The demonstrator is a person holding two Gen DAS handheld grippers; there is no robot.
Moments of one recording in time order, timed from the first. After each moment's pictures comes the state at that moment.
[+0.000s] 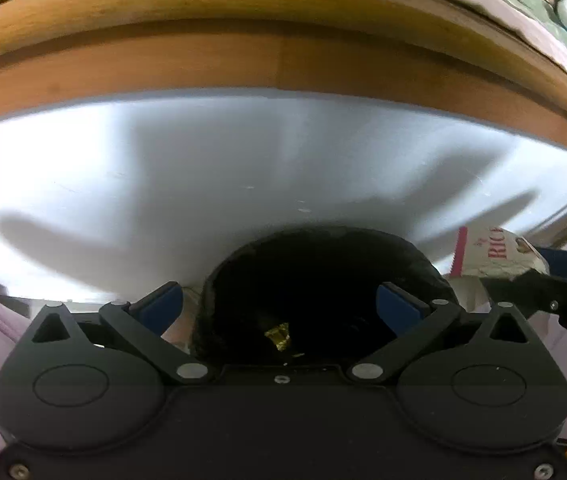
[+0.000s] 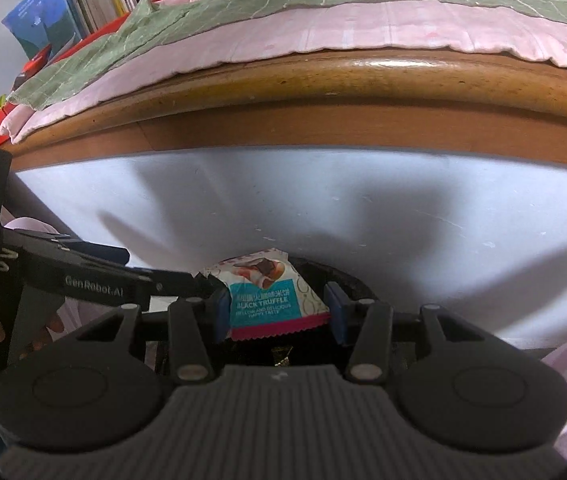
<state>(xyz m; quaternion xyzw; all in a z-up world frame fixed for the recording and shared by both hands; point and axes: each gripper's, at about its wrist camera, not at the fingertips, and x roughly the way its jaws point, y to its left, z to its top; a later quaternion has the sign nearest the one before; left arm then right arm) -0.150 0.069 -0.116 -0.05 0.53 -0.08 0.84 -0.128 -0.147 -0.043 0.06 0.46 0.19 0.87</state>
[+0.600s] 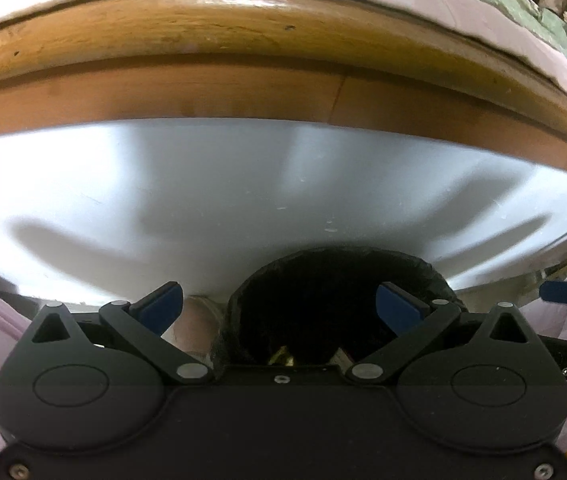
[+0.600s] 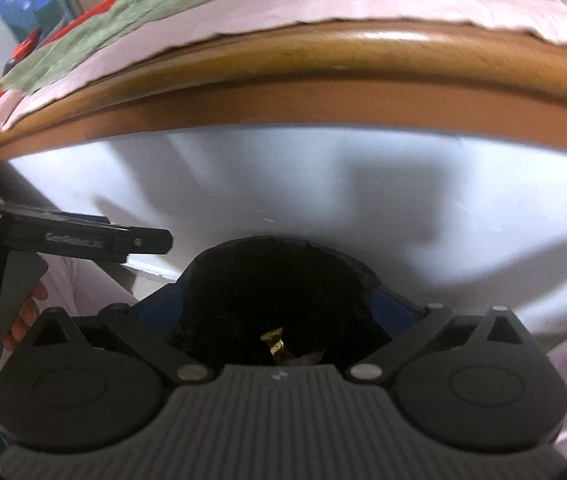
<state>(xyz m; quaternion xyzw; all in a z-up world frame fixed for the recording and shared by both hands) -0.139 0.088 -0.111 -0.06 0.53 -0.06 0.84 -0.119 -0.148 -0.052 0.07 0.50 0.17 0.85</state>
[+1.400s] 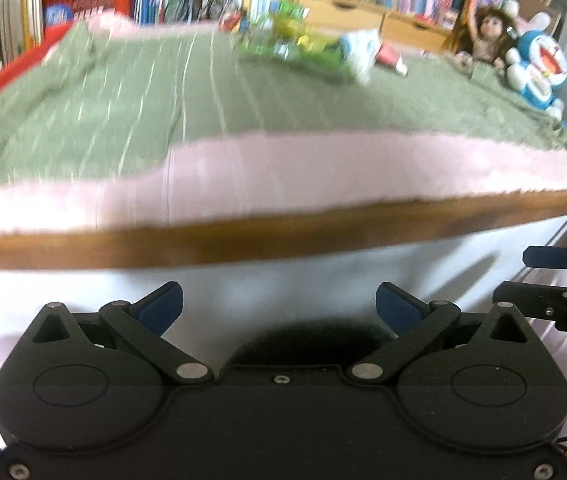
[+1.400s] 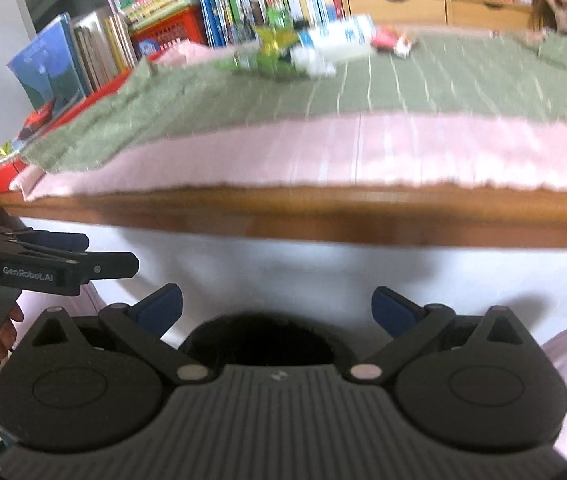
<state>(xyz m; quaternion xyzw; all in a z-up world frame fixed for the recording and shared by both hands) -0.166 0.072 0.014 -0.02 0.41 -0.10 0.91 -0.127 -0.170 0.034 0.06 0.39 0.16 0.91</state>
